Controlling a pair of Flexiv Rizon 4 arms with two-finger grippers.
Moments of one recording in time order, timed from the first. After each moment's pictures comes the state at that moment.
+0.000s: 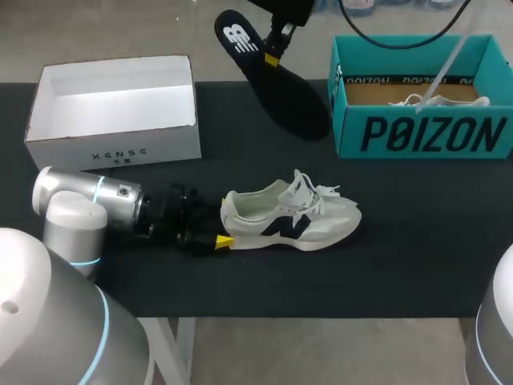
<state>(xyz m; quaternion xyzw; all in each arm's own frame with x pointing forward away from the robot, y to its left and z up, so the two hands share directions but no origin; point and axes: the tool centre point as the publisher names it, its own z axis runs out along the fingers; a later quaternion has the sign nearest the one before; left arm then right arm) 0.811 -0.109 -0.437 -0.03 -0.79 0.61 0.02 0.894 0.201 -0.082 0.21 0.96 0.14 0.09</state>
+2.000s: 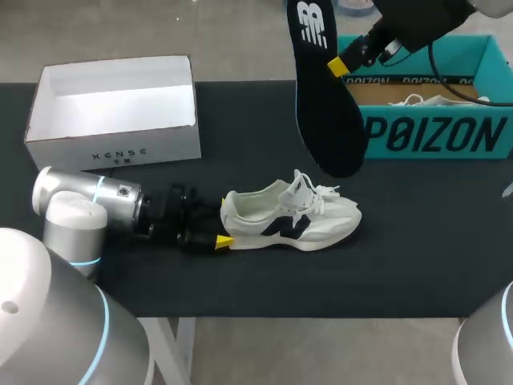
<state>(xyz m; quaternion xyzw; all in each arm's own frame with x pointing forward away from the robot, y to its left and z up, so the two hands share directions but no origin) 0.811 -0.109 -0.437 -0.03 -0.79 0.61 0.02 0.735 0.131 0.009 0.29 0.89 0.34 0.08</state>
